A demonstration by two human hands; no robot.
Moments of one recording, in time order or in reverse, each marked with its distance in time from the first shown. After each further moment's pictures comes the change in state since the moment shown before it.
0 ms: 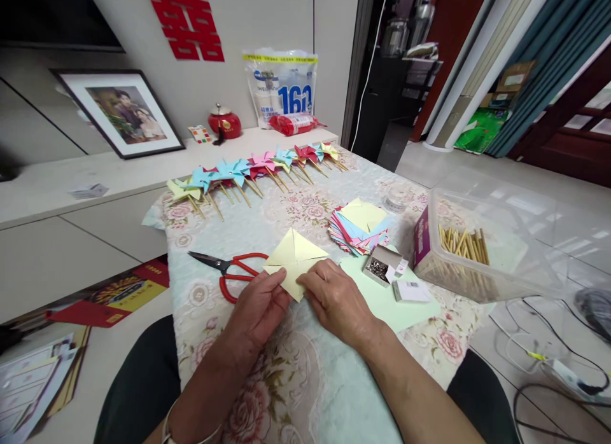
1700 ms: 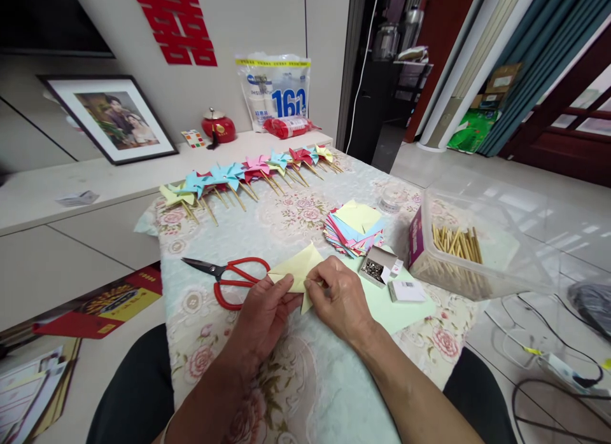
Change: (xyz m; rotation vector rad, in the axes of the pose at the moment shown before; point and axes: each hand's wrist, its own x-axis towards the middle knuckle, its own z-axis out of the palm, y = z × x) left_hand -0.011 -0.008 0.006 0.125 -0.071 -0.019; right_hand 0.003 -0.005 -0.004 0.129 0.198 0.358
